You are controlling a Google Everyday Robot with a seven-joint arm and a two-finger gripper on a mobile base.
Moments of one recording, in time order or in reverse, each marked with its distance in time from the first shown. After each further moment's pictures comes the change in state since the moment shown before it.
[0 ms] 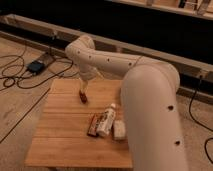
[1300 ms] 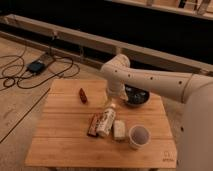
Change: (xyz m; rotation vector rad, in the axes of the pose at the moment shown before) arm -0.155 0.048 0.053 0.104 0.015 0.268
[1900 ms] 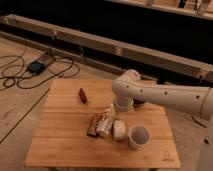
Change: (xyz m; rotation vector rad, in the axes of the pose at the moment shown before) arm -0.061 0.008 0.037 0.040 -0.034 -0.090
